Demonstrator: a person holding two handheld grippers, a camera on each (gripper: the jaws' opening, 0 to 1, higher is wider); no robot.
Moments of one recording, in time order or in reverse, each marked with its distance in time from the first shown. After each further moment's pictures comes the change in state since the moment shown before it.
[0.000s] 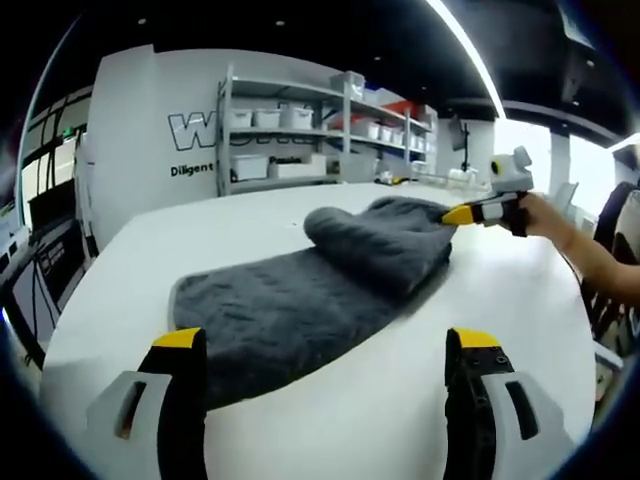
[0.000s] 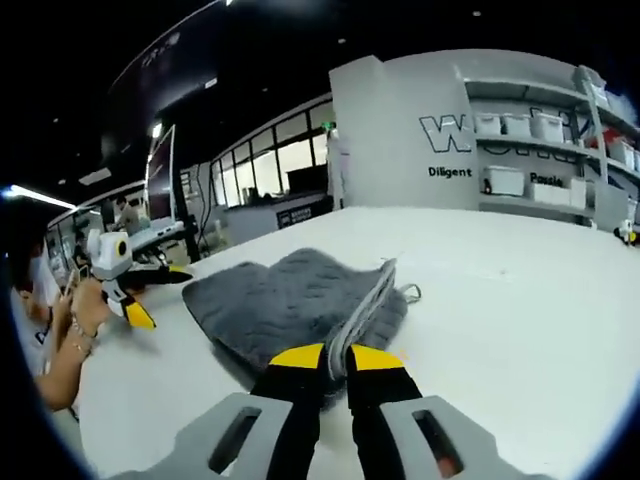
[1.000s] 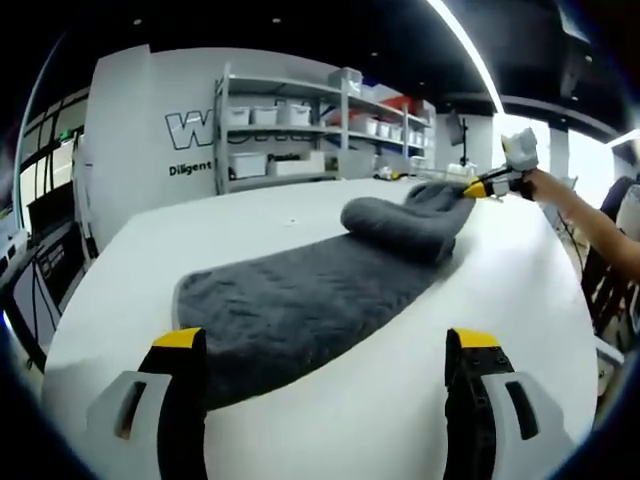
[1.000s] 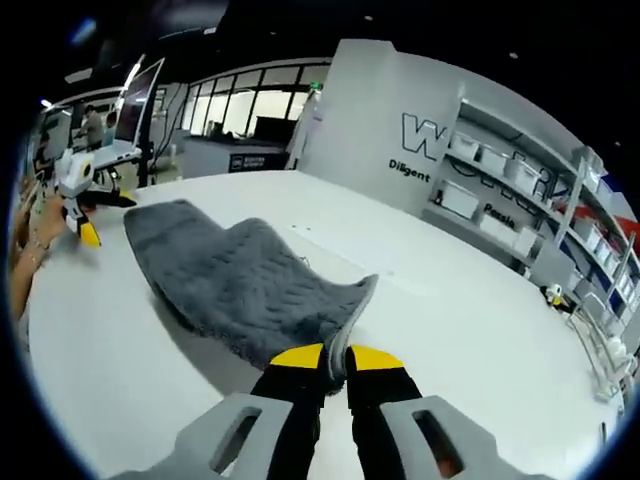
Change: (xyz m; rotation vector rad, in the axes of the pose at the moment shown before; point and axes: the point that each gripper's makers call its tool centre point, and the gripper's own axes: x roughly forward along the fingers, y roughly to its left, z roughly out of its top) left arm 0.002 0.000 -0.003 0.016 0.020 0.002; right arm -0.085 -0.106 0.000 -0.269 0.170 -0.286
